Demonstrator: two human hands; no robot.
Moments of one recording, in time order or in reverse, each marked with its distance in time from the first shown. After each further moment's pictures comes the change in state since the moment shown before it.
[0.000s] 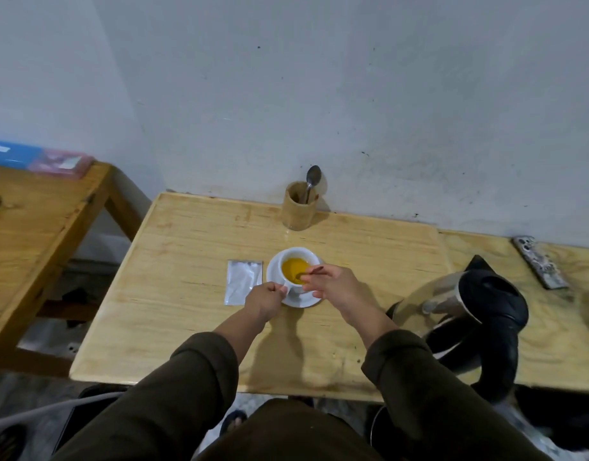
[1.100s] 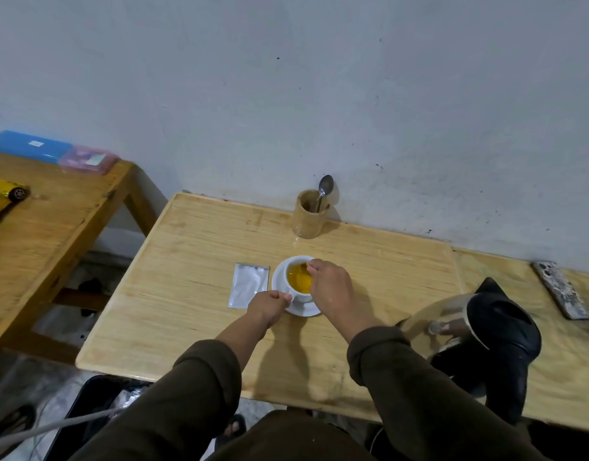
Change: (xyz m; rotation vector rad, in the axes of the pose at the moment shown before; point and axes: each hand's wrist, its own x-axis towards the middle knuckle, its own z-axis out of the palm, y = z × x) left_hand -0.001 0.000 0.002 -0.085 0.046 -0.070; right_hand 0.027 -0.005 0.015 -0.923 0.167 -0.447
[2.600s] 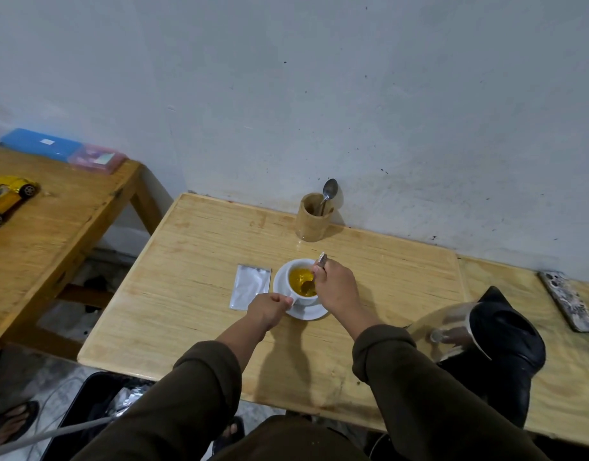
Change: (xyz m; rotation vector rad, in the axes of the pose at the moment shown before) left_hand -0.004 0.000 -0.002 0.006 -0.004 0.012; right_hand 0.010 0.006 -0.001 0.093 0.022 0.096
